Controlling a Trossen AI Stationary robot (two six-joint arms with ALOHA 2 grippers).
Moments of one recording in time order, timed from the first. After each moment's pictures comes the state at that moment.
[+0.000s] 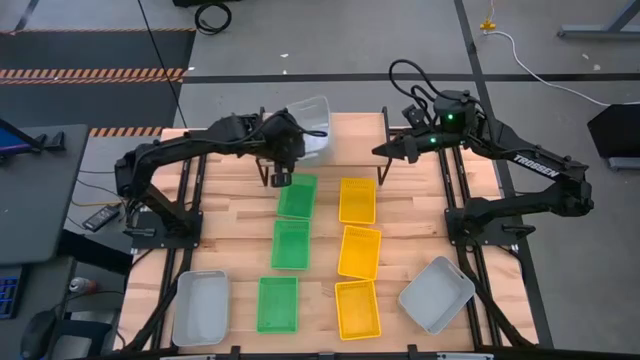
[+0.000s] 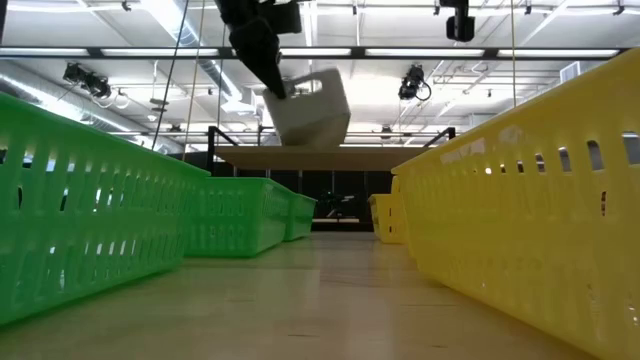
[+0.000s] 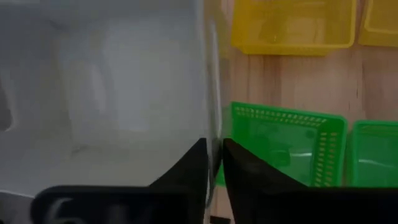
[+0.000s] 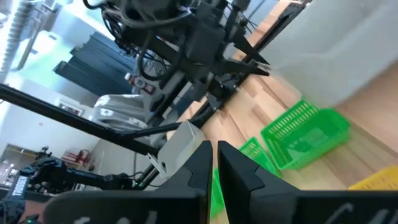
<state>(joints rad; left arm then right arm) 0.33 1.59 1.55 -0.92 -0.11 0.39 -0.45 1.04 1.19 -0.47 -0.49 0.74</state>
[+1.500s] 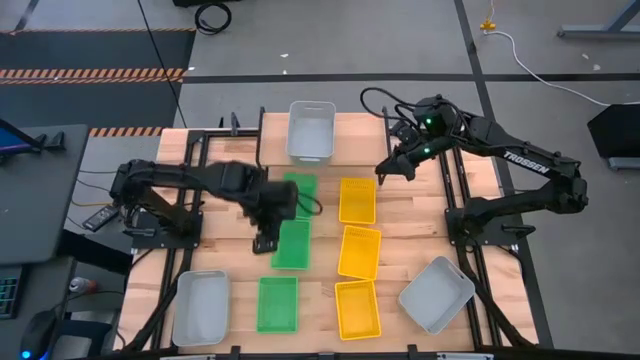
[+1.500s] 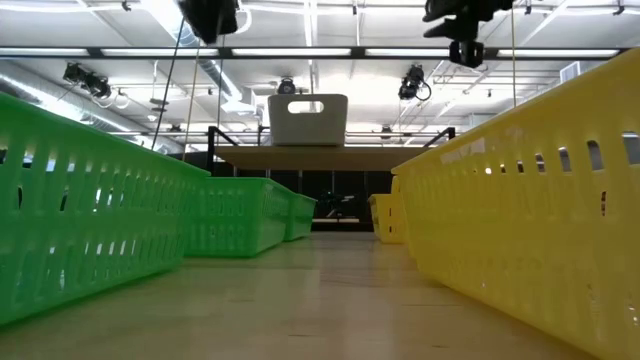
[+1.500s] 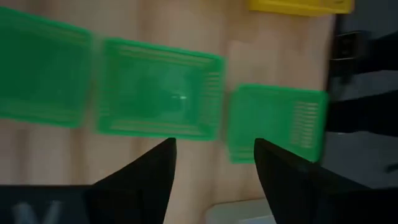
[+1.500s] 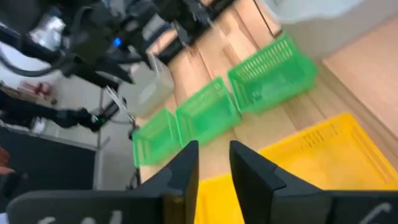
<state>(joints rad) -0.13 1.58 1.59 -1.24 0.19 -0.26 -0.47 1.10 1.19 -0.76 -0.58 0.41</state>
